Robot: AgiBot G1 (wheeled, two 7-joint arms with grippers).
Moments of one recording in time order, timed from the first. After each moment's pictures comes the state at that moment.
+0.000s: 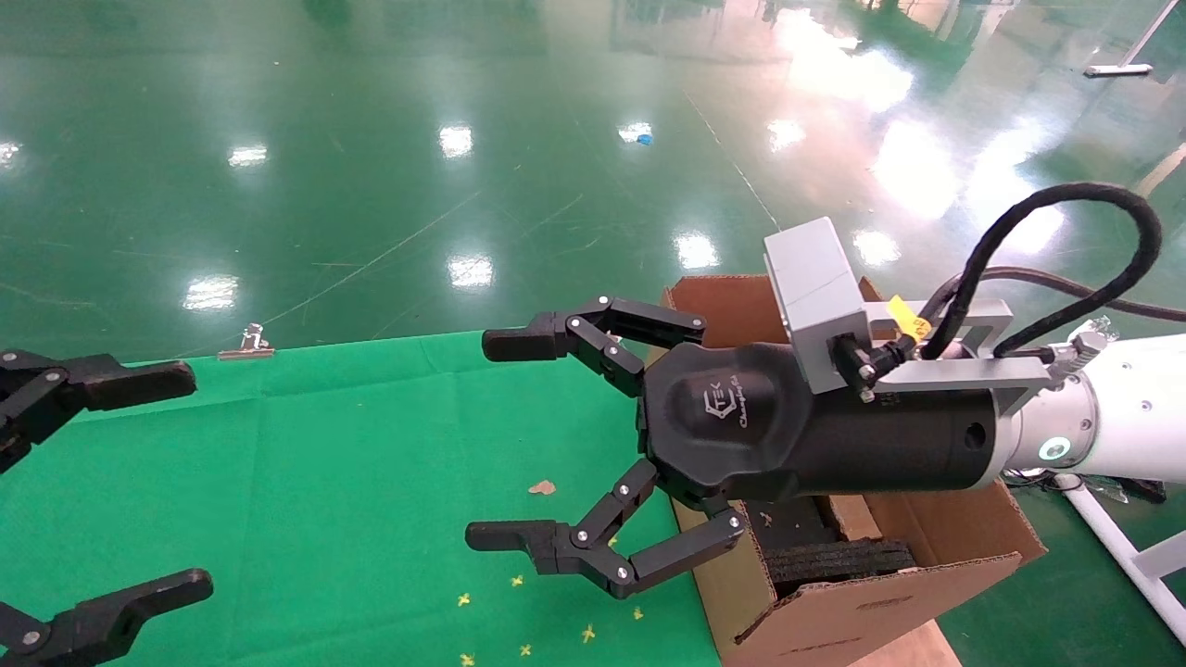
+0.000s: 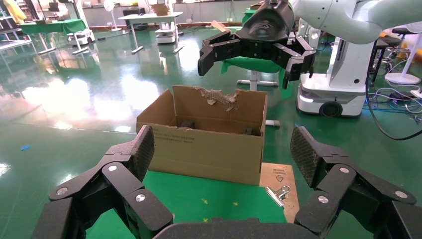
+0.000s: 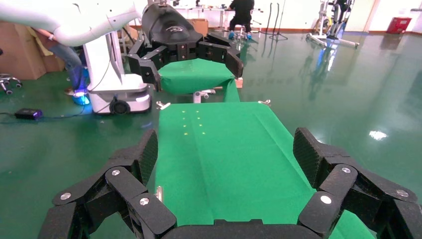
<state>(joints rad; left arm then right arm) -1.08 0.60 0.30 -1.28 0.72 1.49 -0.18 1.08 -0.61 -0.28 1.28 -0.73 -1.49 0.19</state>
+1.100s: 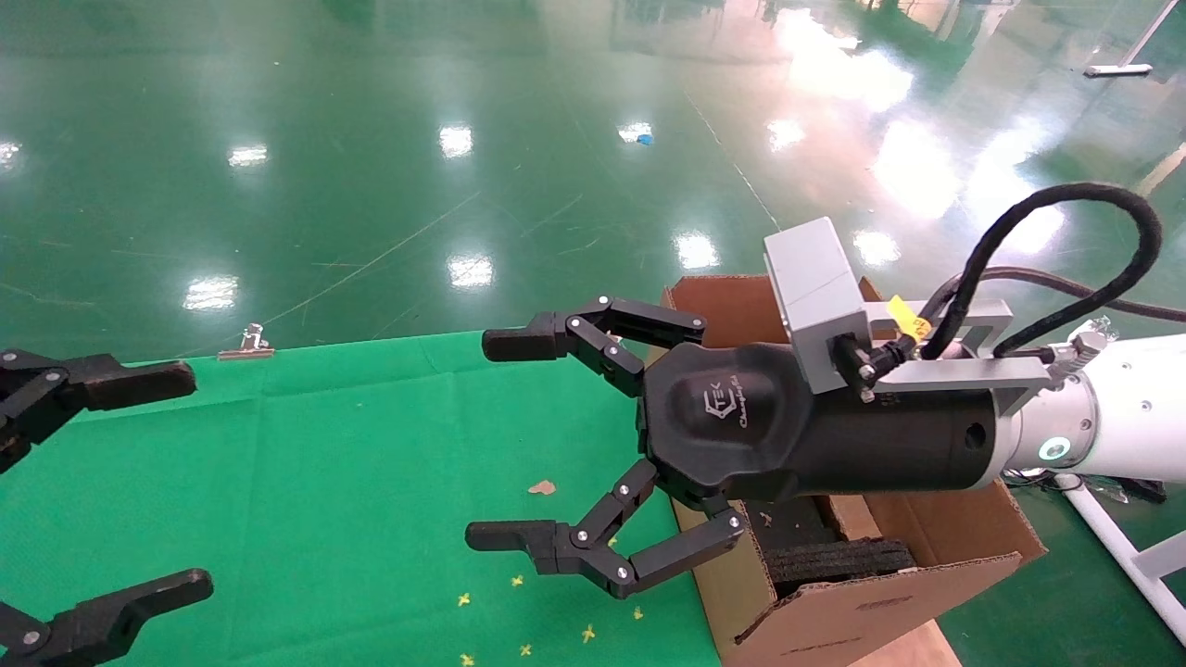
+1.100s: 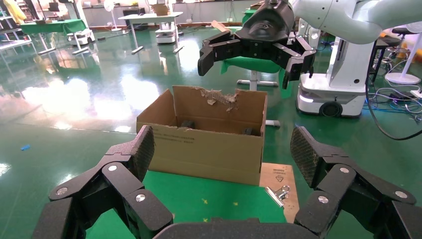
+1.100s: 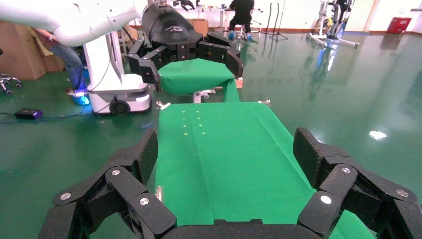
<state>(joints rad) -1.08 0.60 0.30 -1.28 0.72 1.49 -0.18 1.08 -0.61 -0.28 1.28 -0.73 -1.49 0.19</state>
